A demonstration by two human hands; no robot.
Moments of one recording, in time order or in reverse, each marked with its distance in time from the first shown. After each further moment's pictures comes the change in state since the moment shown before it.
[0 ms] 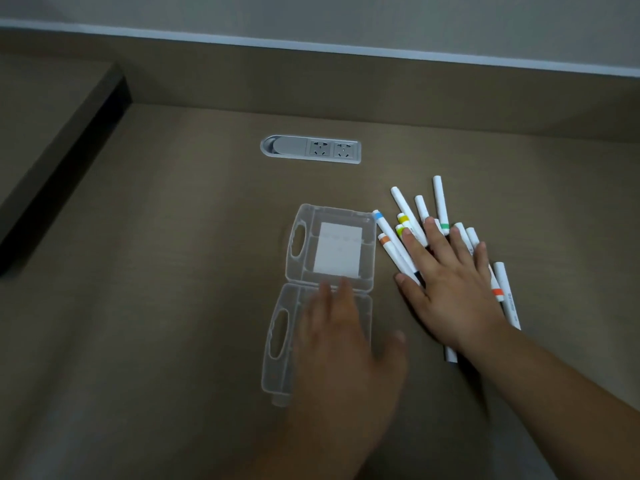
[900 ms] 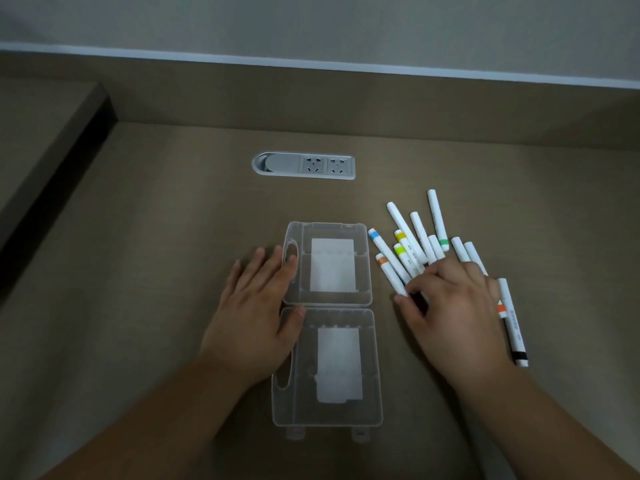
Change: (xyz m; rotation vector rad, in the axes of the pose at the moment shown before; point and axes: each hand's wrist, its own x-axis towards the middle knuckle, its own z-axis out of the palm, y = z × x) left_hand 0.106 -0.096 -0.054 0.485 0.009 0.413; right_hand -0.011 -0.019 -0.012 0.159 0.332 0.055
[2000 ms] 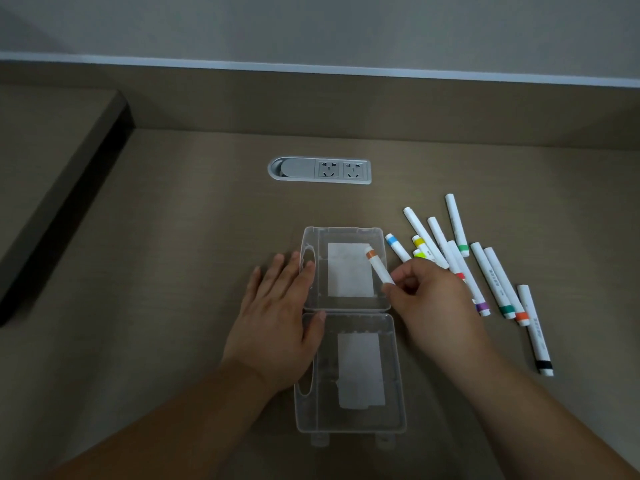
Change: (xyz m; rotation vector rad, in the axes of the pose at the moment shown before) left_hand 0.000 0.003 0.000 0.050 0.003 -0.009; right_hand 0.028 -0.053 -0.004 0.486 -0.269 0.346
